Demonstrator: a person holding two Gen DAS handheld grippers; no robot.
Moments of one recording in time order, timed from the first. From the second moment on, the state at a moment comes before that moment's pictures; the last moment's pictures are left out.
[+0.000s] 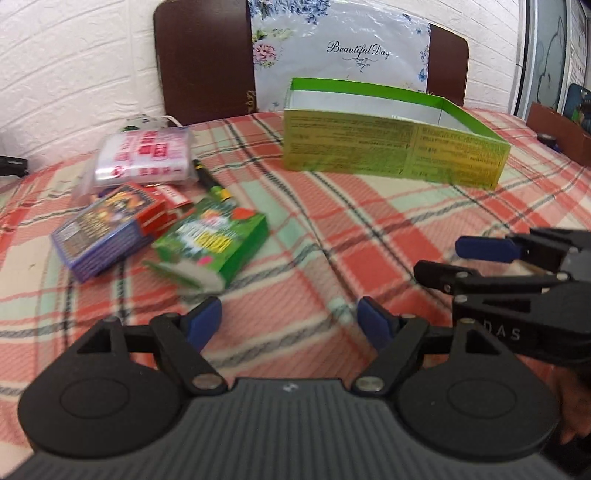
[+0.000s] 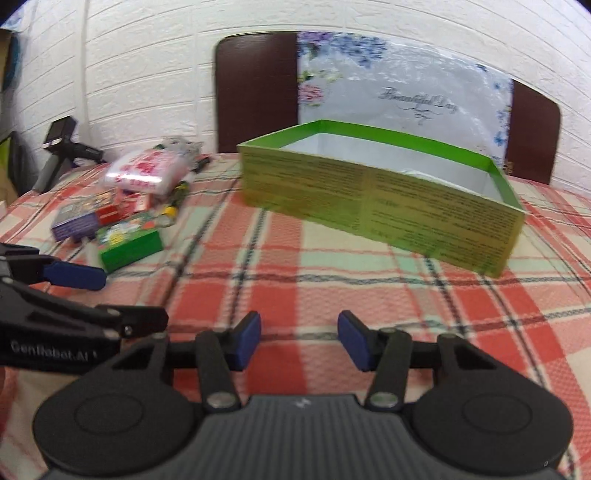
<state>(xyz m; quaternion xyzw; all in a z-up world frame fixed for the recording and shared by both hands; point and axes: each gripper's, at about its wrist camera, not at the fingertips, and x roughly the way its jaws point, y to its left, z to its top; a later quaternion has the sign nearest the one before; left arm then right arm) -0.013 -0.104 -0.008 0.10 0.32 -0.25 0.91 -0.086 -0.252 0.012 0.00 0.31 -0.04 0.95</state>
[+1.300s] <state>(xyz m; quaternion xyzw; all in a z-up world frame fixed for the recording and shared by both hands) -0.001 0.029 -0.014 0.02 0.30 -0.11 0.95 0.005 -0.148 0.012 -0.07 0.30 0.14 0.94</state>
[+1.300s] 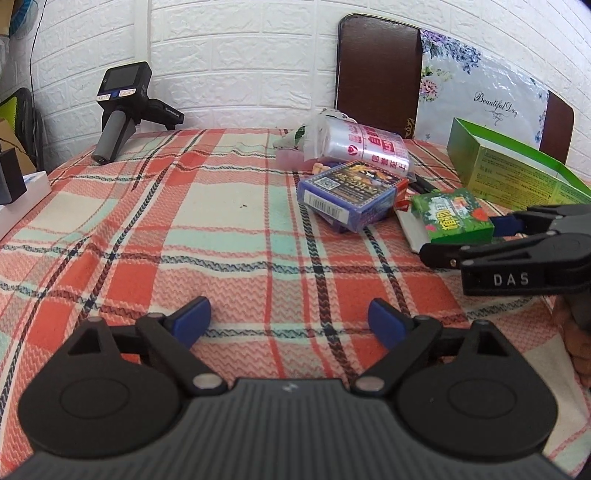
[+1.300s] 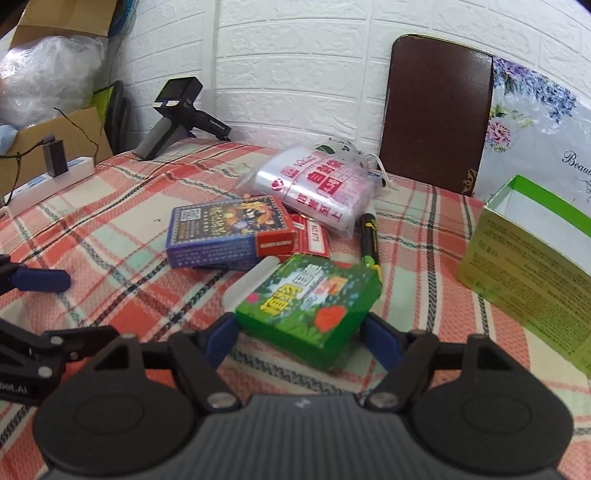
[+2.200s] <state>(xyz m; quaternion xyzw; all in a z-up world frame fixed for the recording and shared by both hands) 0.054 -0.045 0.009 -0.06 0.39 -0.27 0.88 -0.028 -0.153 0.011 -0.06 0.30 0.15 0.94</state>
